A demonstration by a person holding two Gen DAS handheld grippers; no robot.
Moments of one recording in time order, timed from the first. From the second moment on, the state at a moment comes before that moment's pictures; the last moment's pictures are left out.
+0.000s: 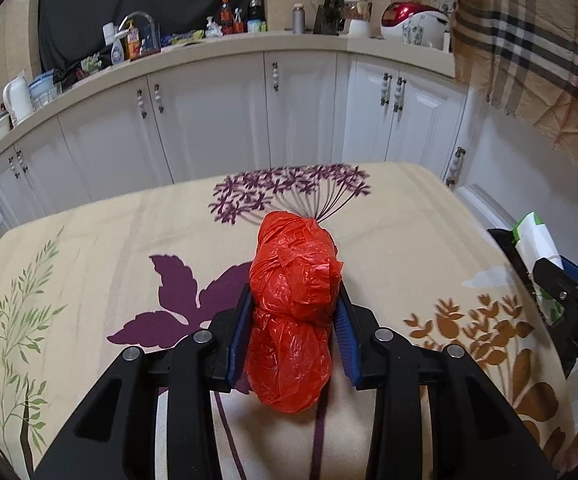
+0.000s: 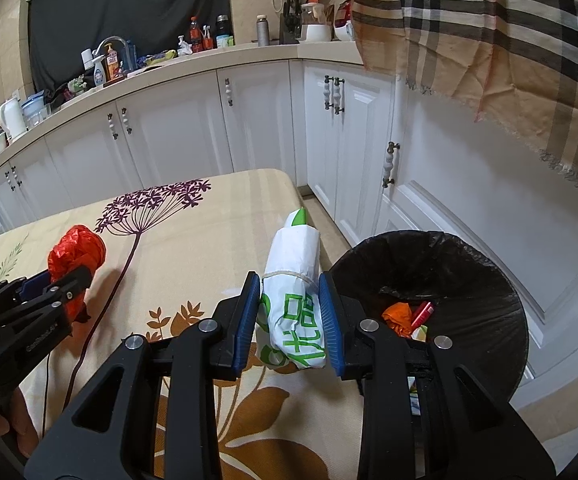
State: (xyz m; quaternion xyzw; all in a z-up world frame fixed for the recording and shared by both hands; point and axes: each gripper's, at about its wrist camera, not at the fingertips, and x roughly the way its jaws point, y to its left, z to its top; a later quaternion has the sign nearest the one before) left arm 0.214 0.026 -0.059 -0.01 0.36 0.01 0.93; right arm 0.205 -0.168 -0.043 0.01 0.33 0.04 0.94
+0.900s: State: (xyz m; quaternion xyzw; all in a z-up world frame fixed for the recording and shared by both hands) left arm 0.159 -0.076 -0.021 0.03 0.31 -0.09 0.95; right arm 0.149 -0.257 -0.026 0.04 0.30 -0.03 0.95
